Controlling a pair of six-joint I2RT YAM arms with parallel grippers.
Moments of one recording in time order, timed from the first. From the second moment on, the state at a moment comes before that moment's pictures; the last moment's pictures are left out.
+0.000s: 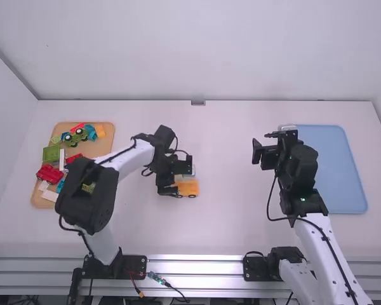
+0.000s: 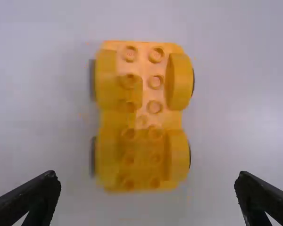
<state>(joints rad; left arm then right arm) -0.33 1.80 1.17 -0.84 0.37 1.10 0.07 0.94 0.59 0.00 -0.10 -0.03</state>
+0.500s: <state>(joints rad) 0.18 1.68 1.40 -0.92 0.36 0.51 0.07 0.94 0.59 0.02 -0.10 -0.03</state>
